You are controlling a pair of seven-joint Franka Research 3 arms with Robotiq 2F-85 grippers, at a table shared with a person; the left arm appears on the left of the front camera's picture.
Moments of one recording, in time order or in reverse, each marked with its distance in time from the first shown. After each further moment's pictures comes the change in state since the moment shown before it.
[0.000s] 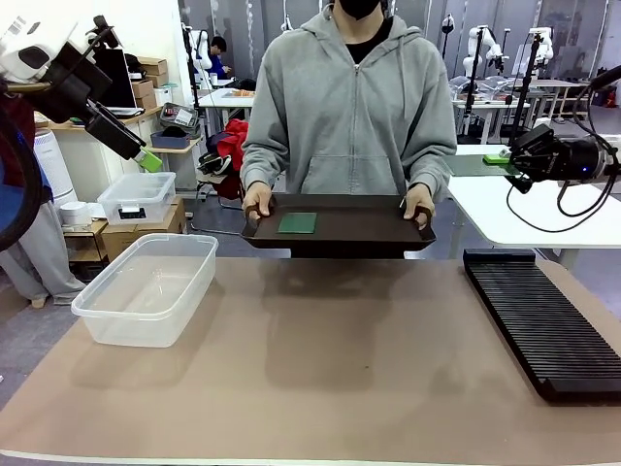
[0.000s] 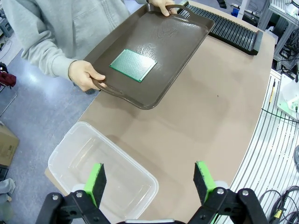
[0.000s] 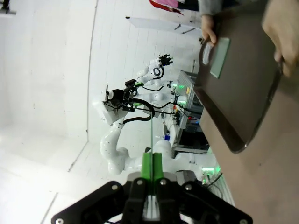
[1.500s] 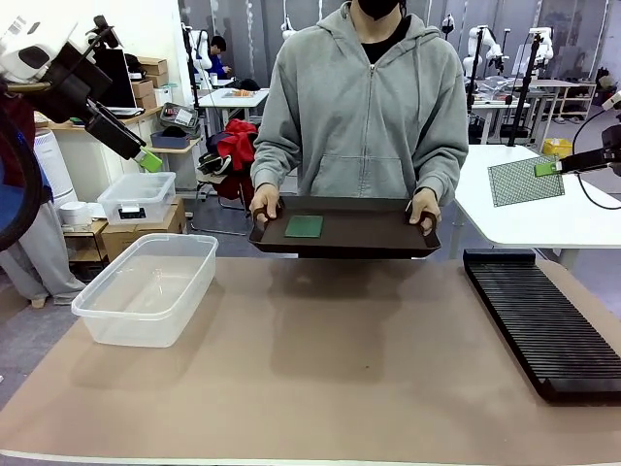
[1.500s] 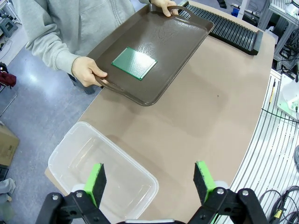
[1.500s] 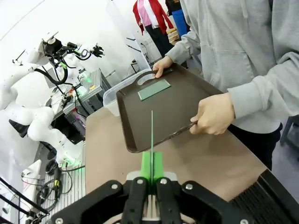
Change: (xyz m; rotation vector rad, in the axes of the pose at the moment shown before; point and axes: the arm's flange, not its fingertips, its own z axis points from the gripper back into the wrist) left arm 0.000 0.000 0.000 0.001 0.000 0.000; right arm -0.016 0.019 0.099 -0.408 -0.055 0.870
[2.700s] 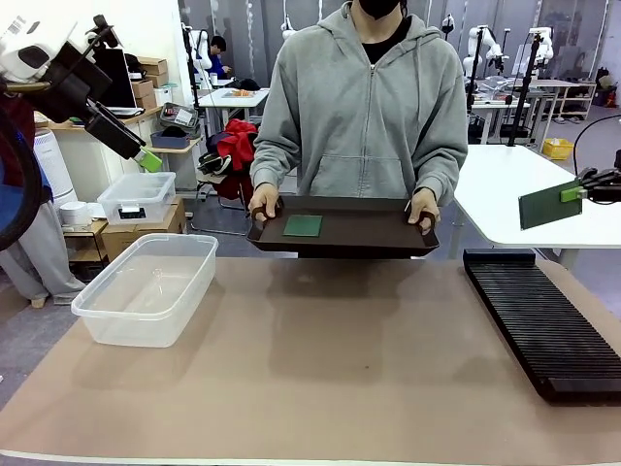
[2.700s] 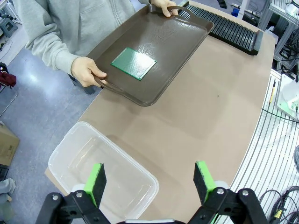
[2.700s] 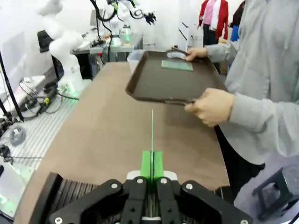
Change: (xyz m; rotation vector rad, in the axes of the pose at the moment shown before) left arm 0.000 0.000 0.000 0.001 0.000 0.000; right arm -0.030 -0.098 0.042 0.231 0.087 0.519
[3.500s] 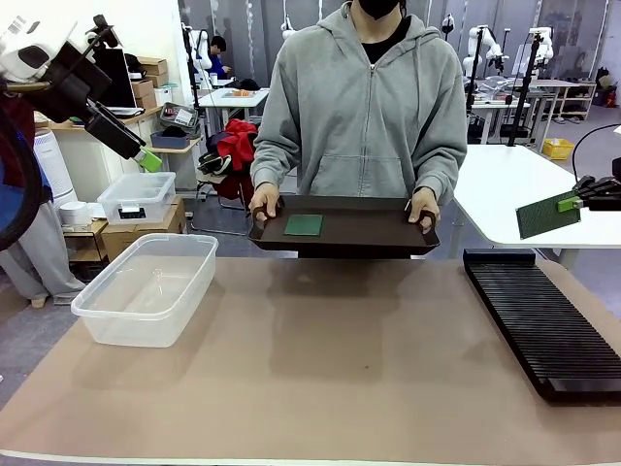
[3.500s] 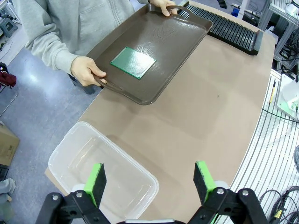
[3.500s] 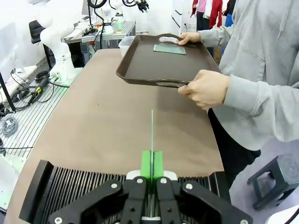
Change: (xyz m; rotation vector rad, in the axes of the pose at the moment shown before) left arm 0.000 0.000 0.000 0.000 0.000 0.000; right arm -0.015 -0.007 0.002 -0.033 0.053 0.002
